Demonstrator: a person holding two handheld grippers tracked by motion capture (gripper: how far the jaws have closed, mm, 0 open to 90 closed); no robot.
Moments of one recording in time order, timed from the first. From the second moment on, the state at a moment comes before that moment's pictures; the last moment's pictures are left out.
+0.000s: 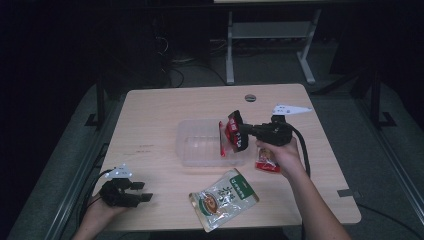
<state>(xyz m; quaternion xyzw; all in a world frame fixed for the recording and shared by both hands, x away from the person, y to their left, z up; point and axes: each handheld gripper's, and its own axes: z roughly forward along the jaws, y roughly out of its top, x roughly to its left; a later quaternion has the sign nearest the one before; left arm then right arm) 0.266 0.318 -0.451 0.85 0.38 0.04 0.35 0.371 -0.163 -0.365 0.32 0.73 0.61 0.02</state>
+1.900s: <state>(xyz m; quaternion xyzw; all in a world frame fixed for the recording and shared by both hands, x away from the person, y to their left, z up) 0.257 0.315 -0.449 0.86 0.37 0.04 0.35 0.319 -0.189 -0.391 0.32 0.81 0.48 0.08</state>
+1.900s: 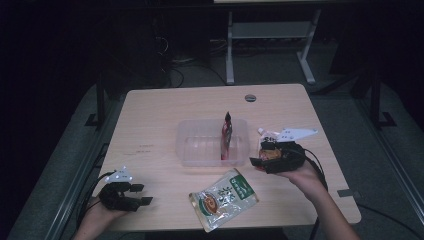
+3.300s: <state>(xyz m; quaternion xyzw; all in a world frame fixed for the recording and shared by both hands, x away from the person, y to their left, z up) 0.253 0.172 -0.437 0.91 0.18 -0.04 0.37 0.270 -0.217 -0.439 0.35 0.84 0.41 0.09</state>
